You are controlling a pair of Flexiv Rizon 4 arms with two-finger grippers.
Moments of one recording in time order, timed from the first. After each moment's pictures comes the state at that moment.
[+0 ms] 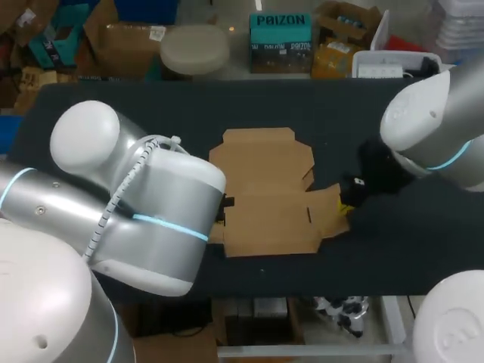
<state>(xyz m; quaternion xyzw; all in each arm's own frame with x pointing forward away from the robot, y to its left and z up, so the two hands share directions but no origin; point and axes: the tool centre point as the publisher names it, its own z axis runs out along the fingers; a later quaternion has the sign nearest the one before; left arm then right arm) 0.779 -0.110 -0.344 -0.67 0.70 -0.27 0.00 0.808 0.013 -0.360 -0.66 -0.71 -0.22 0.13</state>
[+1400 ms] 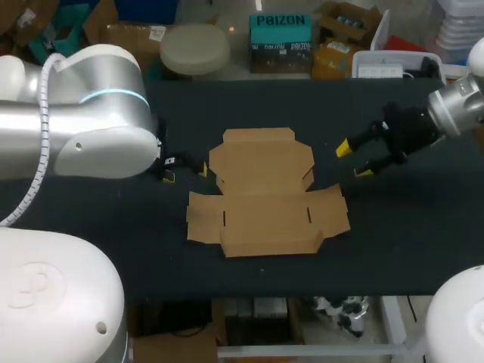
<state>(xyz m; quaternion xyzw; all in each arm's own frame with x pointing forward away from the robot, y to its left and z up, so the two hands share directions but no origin) 0.862 -0.044 -0.303 -0.62 0.71 -0.33 -0.04 0.897 -0.010 -0.325 -0.60 -0.67 -0.33 0.30</state>
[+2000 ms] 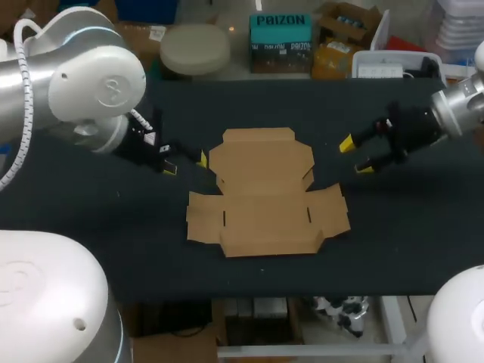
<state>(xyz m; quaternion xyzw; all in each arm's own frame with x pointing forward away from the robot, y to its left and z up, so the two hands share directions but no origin) 0.872 -0.045 -0.284 -0.60 0.72 -0.34 -0.09 0.916 -0.018 -0.330 -0.59 -0.66 -0.35 0.31</state>
